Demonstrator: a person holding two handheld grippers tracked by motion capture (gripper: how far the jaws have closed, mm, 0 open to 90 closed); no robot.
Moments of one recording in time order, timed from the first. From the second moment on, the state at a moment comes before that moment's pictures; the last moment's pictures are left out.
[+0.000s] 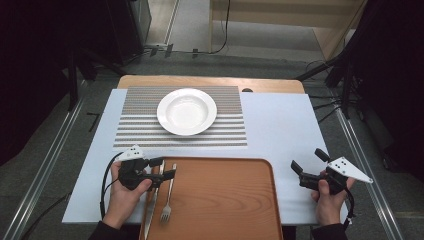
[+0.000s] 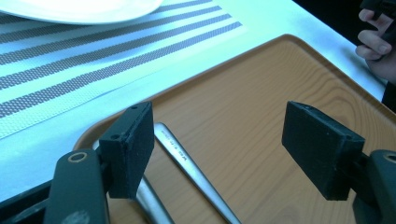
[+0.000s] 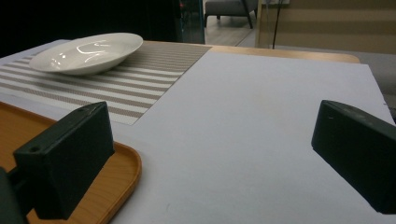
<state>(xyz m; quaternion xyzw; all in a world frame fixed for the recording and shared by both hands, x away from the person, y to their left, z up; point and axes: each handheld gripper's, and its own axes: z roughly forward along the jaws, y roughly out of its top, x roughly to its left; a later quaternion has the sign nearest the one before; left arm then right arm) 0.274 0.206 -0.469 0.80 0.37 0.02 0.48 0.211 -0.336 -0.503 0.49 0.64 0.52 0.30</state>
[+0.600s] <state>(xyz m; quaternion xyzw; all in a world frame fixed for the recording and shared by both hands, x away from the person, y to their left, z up) 0.277 0.220 -0.458 0.77 0.37 0.03 0.52 0.210 -0.337 -0.502 0.49 0.64 0.51 0.31</state>
